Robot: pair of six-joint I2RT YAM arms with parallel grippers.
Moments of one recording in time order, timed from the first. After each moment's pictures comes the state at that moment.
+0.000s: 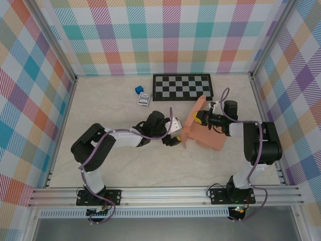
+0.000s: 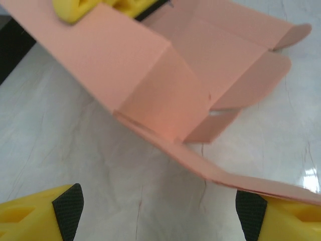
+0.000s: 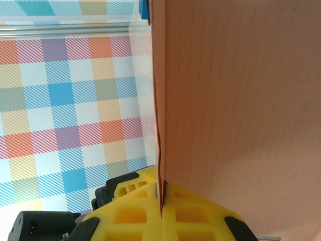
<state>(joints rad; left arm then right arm) -0.77 1.83 0.95 0.31 0.33 0.40 0.03 1.73 0.71 0.46 -1.06 1.05</state>
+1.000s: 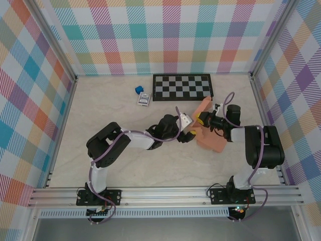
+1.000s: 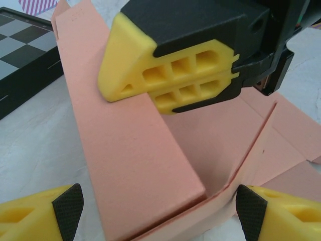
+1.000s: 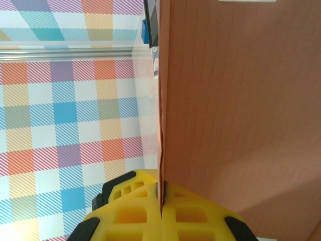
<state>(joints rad) -0.88 1.98 1.05 0.54 0.13 0.08 0.02 1.67 0.60 0.61 -0.97 1.12</state>
